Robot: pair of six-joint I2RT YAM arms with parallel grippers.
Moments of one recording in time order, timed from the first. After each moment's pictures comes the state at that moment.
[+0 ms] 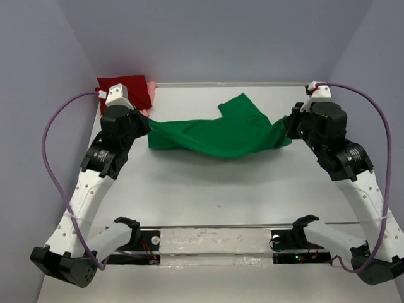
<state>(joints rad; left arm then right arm) -0.30 1.01 1.15 -0.51 -0.19 -0.51 0.39 0.99 1.33 -0.66 0.22 0.22</state>
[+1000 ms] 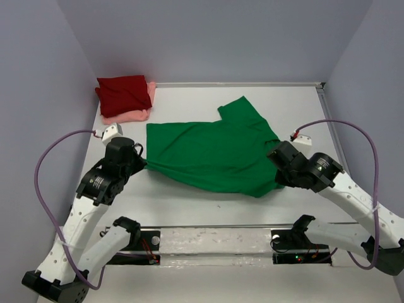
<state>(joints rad) -0.39 0.76 0.96 -0.87 -0.34 -0.74 0.78 0.99 1.12 -1.29 0.52 0.94</state>
